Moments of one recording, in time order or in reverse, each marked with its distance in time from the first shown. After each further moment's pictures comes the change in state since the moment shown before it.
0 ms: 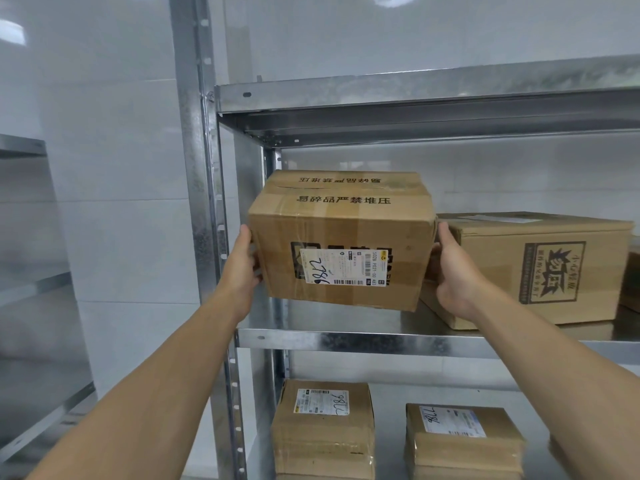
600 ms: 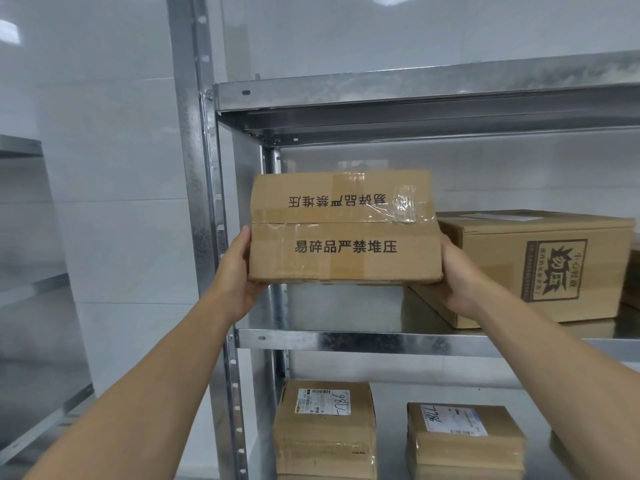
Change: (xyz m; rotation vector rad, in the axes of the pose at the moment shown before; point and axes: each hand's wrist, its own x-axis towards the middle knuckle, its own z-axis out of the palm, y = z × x) left_hand 0.004 -0.002 -0.009 -0.149 -0.117 -0.043; right_hand -0.004 0.000 -0.002 -0.080 -0.129 -0.044
